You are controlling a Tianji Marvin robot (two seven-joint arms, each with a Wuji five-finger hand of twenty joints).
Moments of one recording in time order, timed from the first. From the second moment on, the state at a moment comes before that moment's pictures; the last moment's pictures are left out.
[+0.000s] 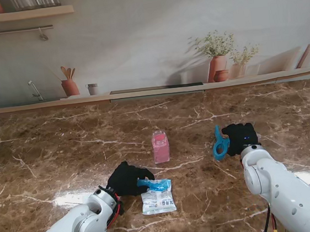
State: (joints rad) left arm 1.47 -1.12 -0.90 -1.32 0.82 -0.25 0.31; right arm -1.38 -1.05 1.11 -1.21 -1.07 0.22 -0.15; left_hand 0.80 -0.70 0.77 -0.18 0.85 -0.17 0.50 0.37 1.15 0.02 0.37 0.90 0.94 0.20 0.79 1.00 0.29 0.29 1.21 0.99; right_hand 0.52 -0.85 1.25 -0.13 0.51 0.00 0.32 0.57 0.48 -0.05 0.32 0.44 0.41 -0.04 0.36 0.45 0.17 0.05 0.75 0.71
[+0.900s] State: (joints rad) left arm 1.53 -1.11 -0.98 -1.37 0.81 -0.26 0.29; right arm -1.41 -1.07 1.11 -1.20 -1.02 0.21 -0.30; left_hand 0.63 -0.66 0.79 -0.17 0.77 -0.09 0.50 0.33 0.89 0.01 0.46 0.51 0.77 0.20 0.59 0.89 0.18 0.29 1.14 0.99; right_hand 0.49 -0.83 1.17 -0.30 0.93 -0.32 0.91 0.64 1.17 -0.16 0.58 0.95 0.88 -0.09 0.90 0.81 0.40 0.07 1.11 0.83
